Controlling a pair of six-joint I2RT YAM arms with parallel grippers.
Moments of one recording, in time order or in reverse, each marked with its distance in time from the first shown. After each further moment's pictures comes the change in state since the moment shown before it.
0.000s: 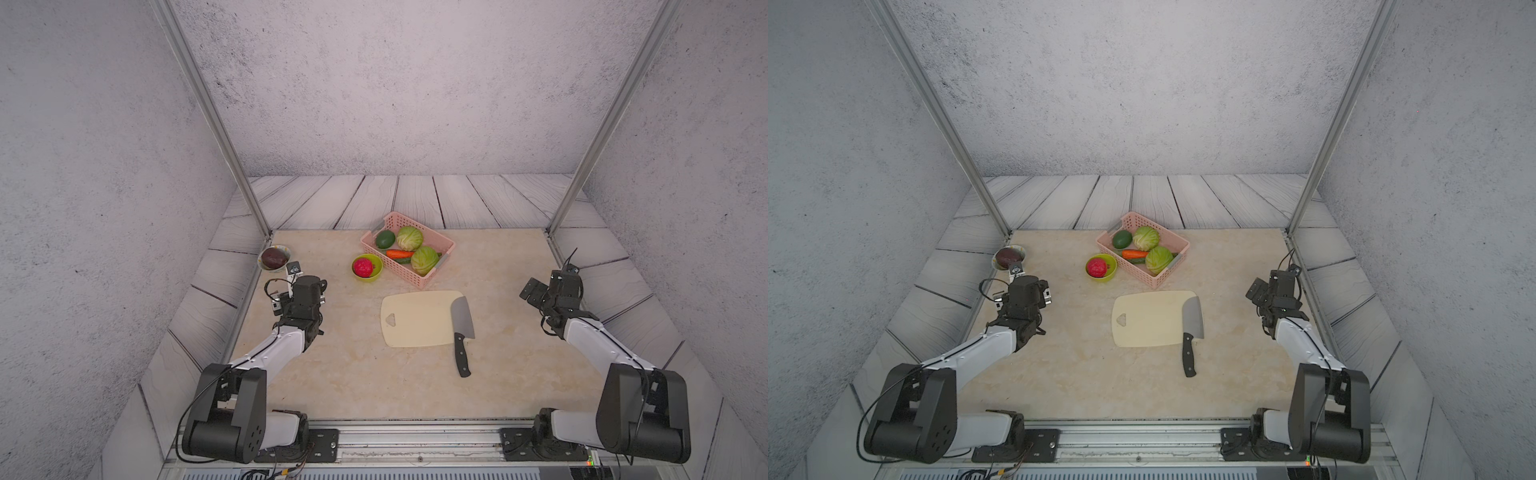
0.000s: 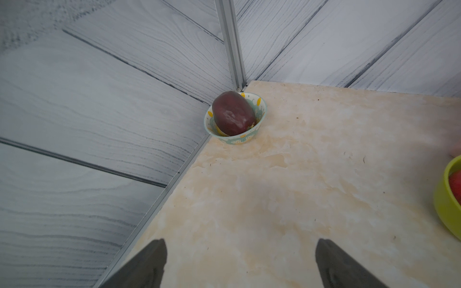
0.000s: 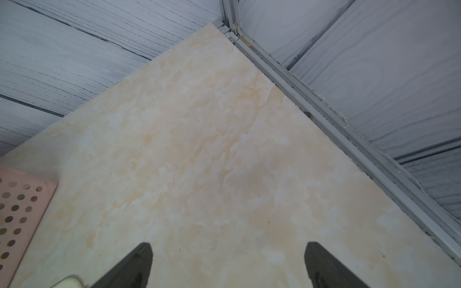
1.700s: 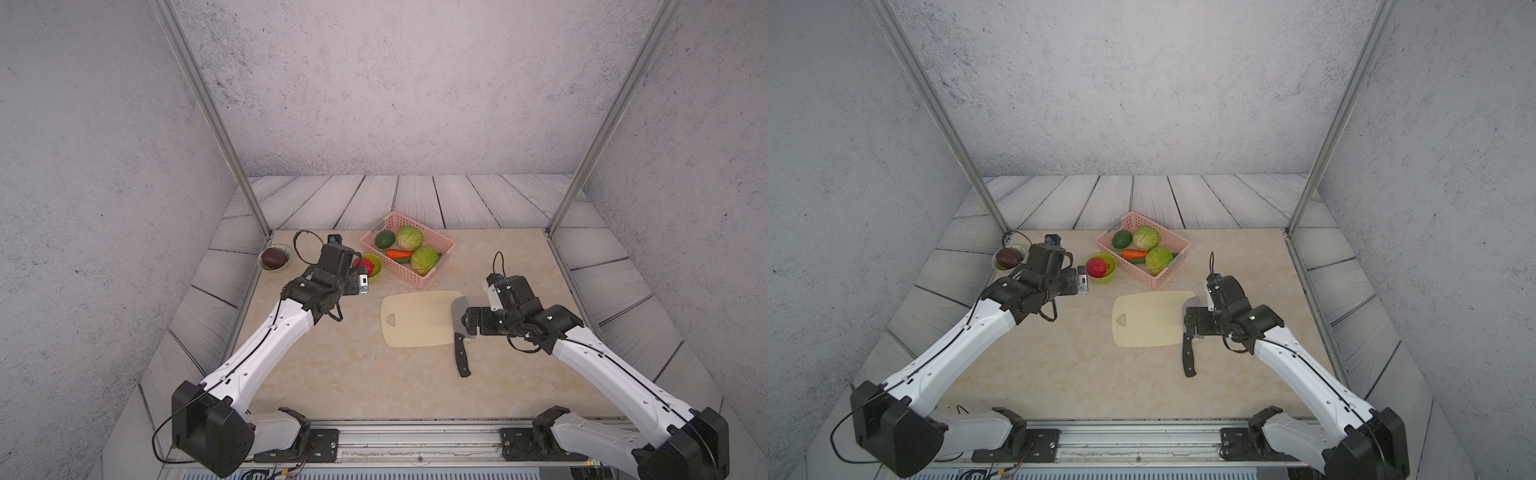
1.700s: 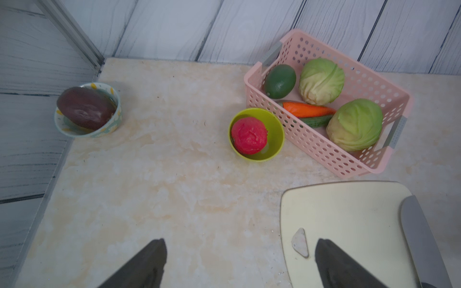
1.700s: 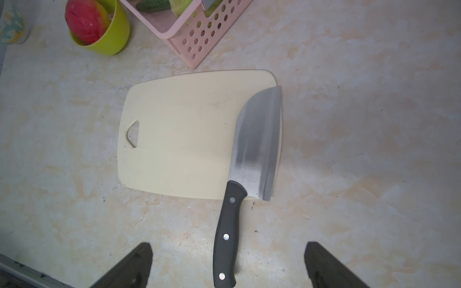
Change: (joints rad) left arm -0.314 -0.079 0.540 -0.825 0.320 -0.208; right arm 0.582 -0.216 0.240 -0.707 -0.242 0.001
